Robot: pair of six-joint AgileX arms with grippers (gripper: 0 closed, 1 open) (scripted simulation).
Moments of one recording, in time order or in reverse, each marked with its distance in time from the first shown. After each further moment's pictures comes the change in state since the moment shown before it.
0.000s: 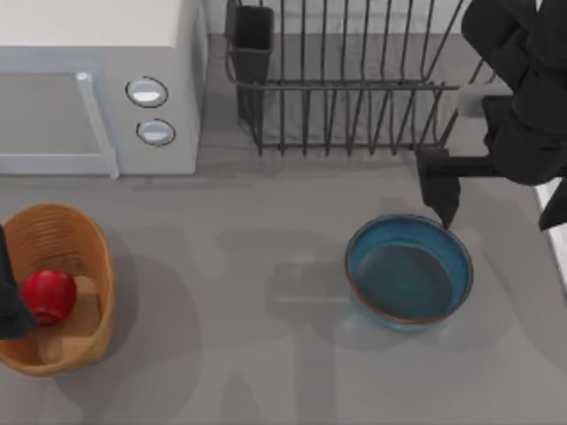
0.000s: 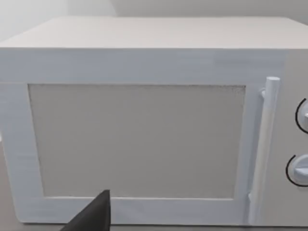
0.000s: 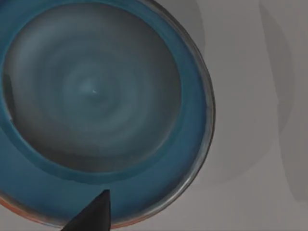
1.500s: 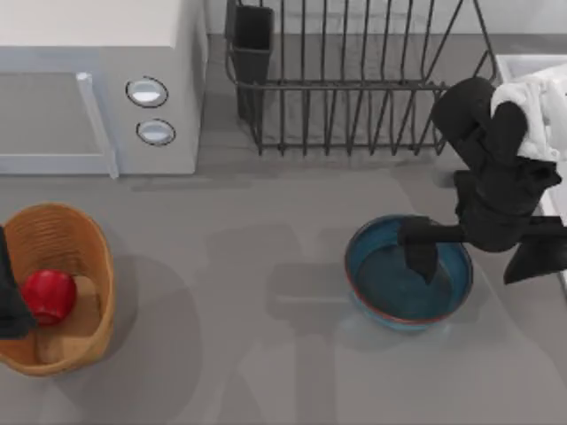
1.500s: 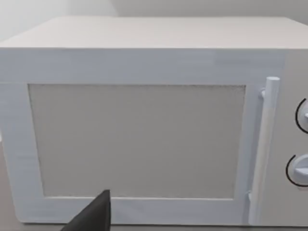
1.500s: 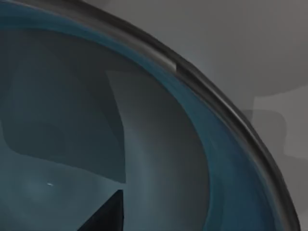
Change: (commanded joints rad) left arm 0.000 0.000 0.000 0.000 0.000 0.000; right arm 0.007 0.122 -0.255 0.364 0.000 0.008
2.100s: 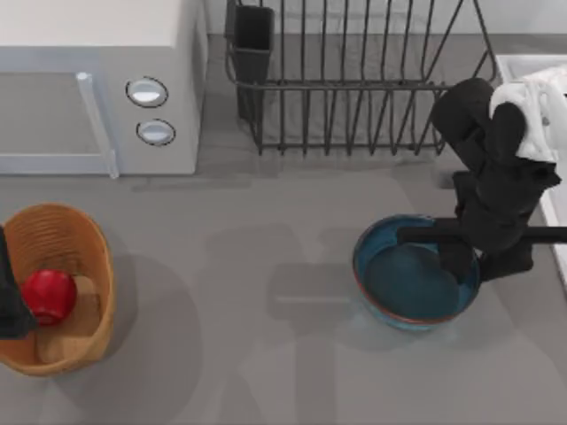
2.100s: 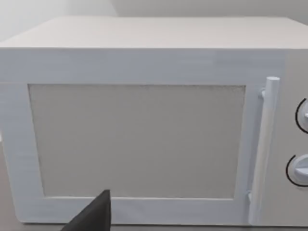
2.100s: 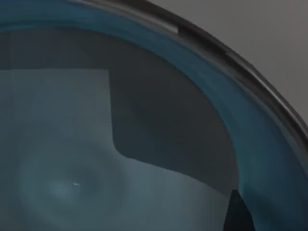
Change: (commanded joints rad) left arm 0.000 0.000 0.000 0.000 0.000 0.000; right arm 0.000 0.000 0.000 0.000 0.000 0.000
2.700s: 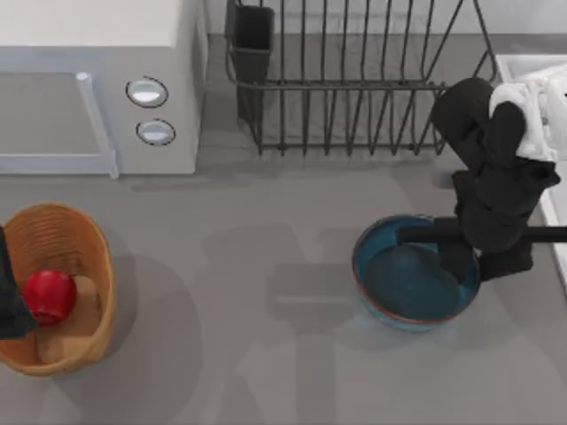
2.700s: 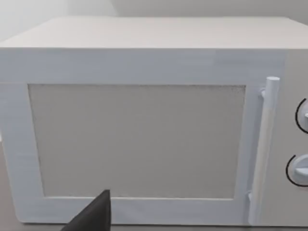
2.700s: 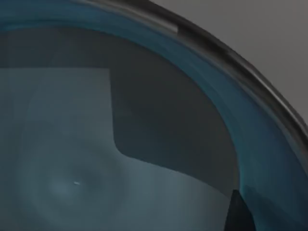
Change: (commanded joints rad) left arm 0.000 0.000 0.000 0.000 0.000 0.000; right arm -0.001 -0.003 0.003 -0.004 0.001 0.000
